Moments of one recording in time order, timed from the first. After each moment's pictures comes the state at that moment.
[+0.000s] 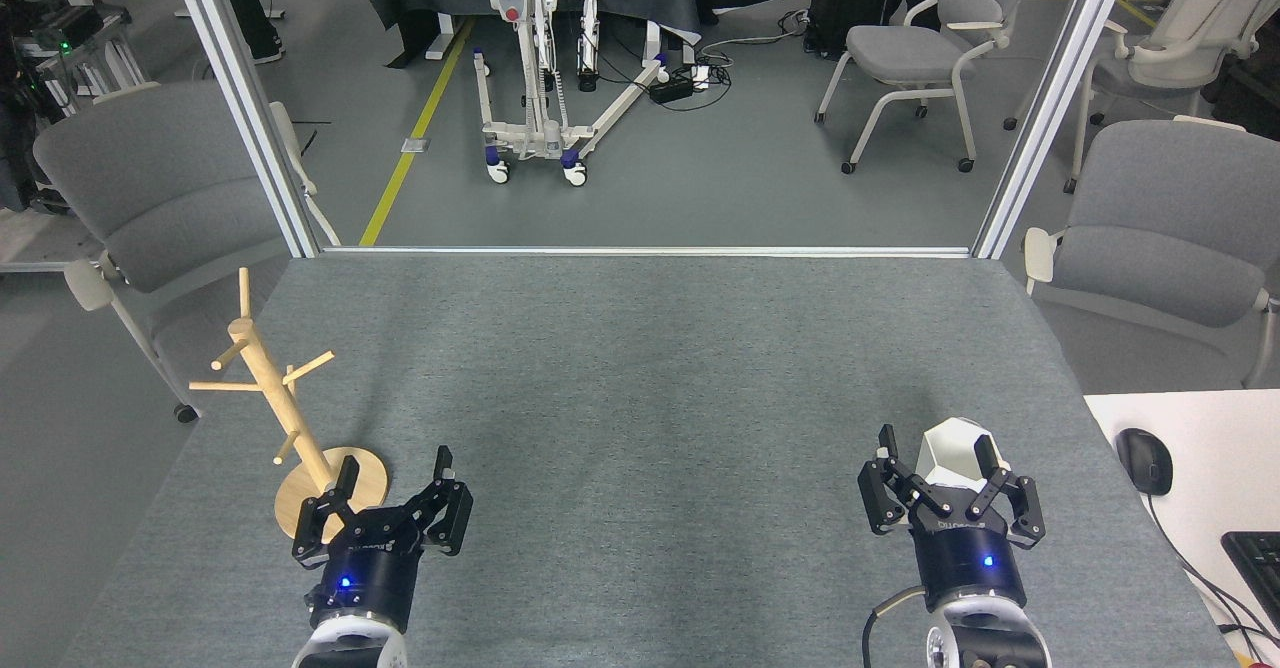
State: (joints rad) left arm -0.05 -0.07 0.07 -1.53 -1.47 -0.02 0.07; right arm -0.07 0.05 -0.11 -1.54 1.50 -0.02 0.01
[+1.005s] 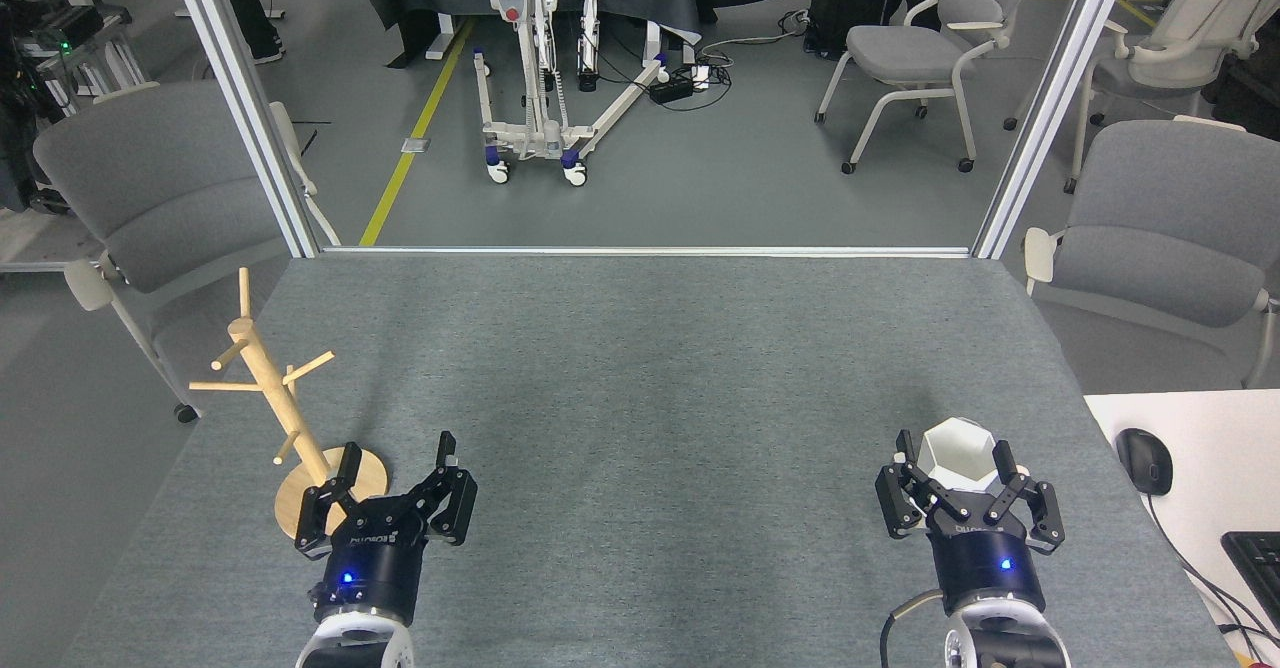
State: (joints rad) left arm -0.05 -0.09 0.07 -1.56 -1.46 -0.02 0.10; right arm -0.07 0.02 -0.13 -1.53 1.50 -0.02 0.02
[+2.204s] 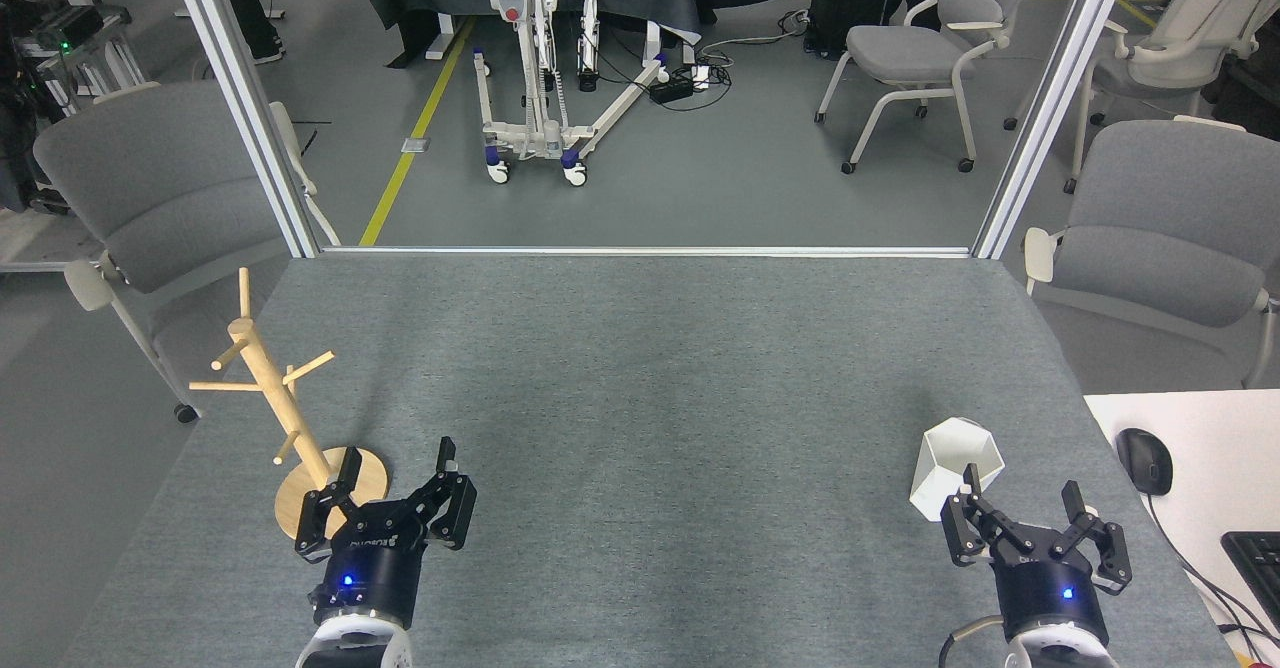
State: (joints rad) left arm -0.05 -0.08 0.07 -1.54 -1.46 -0.02 0.10; right arm -0.05 -0.03 -0.23 -1.43 1.49 -0.02 0.02
